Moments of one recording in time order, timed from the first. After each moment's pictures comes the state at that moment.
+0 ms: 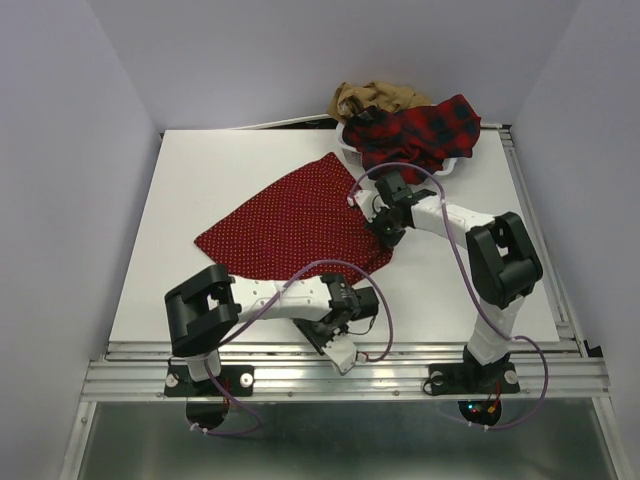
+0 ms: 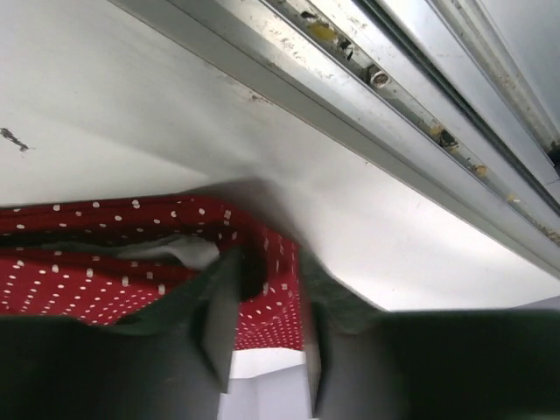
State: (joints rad) left arm -1.28 1.72 1.13 -1.12 -0.11 1.15; right arm 0.45 1.87 1.26 -0.55 -0.16 -0.47
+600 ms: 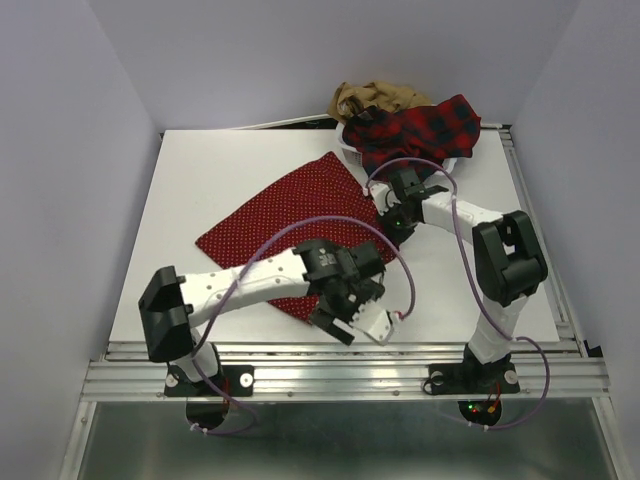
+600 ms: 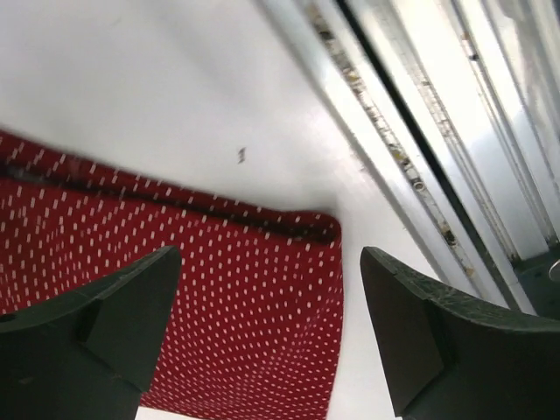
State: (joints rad) left arm -1.26 1.62 1.38 -1.11 0.15 1.01; right arm 0.39 1.87 1.26 -0.55 -0.20 -0.38
